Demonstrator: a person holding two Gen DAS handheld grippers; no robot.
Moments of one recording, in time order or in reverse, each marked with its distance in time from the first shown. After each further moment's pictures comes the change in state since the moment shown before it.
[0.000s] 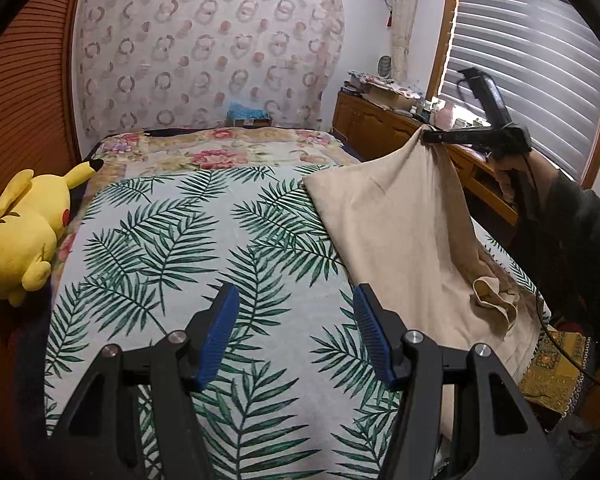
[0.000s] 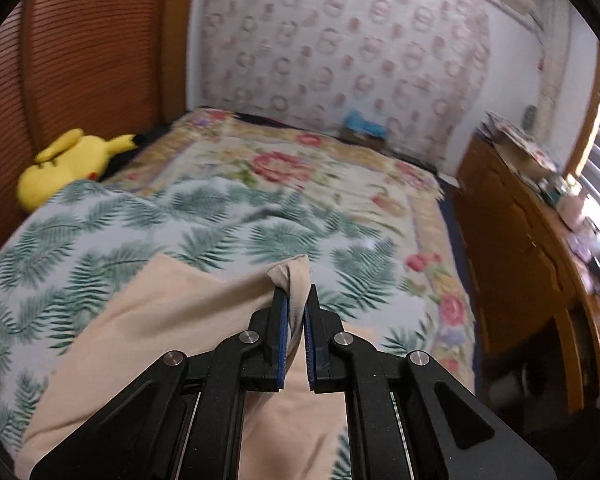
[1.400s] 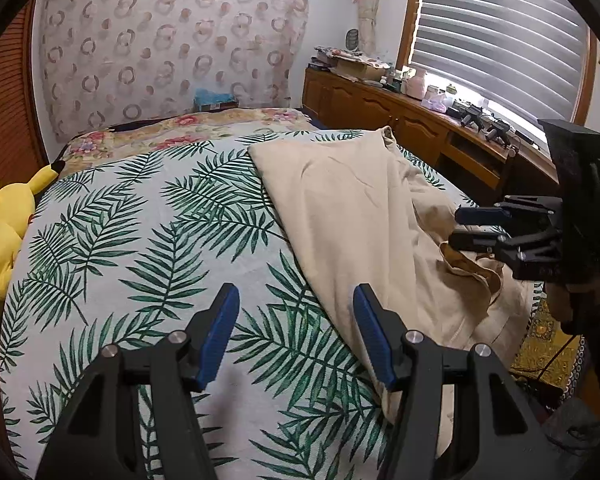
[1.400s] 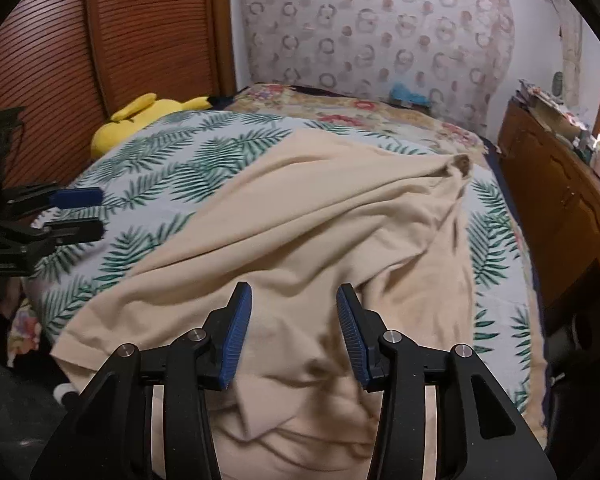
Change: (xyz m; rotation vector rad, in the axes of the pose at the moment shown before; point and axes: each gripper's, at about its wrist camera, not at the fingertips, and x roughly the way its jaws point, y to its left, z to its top) left arm 0.032 -0.059 -0.016 0.089 0.077 -0.062; right arm -0.091 0.106 -0.161 0.018 0.025 0.224
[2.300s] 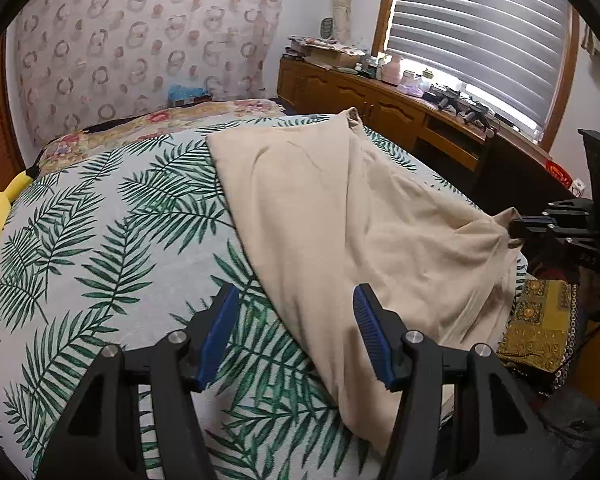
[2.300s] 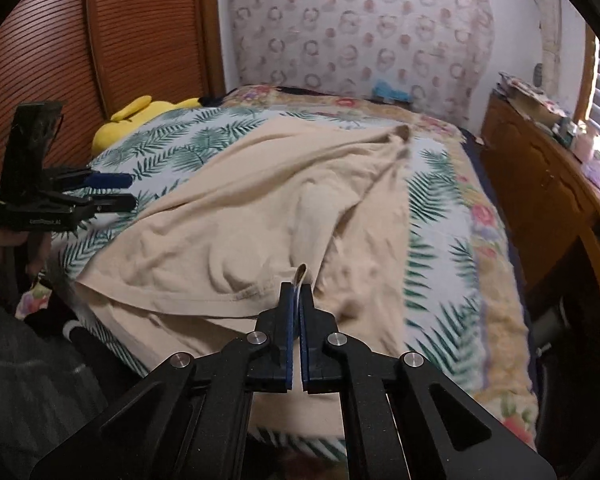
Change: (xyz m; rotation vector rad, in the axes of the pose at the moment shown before) left arm 0.011 -0.033 -0.005 0.053 0.036 -0.067; right arm -0.080 -0.033 -0.063 0.033 0.001 -0.045
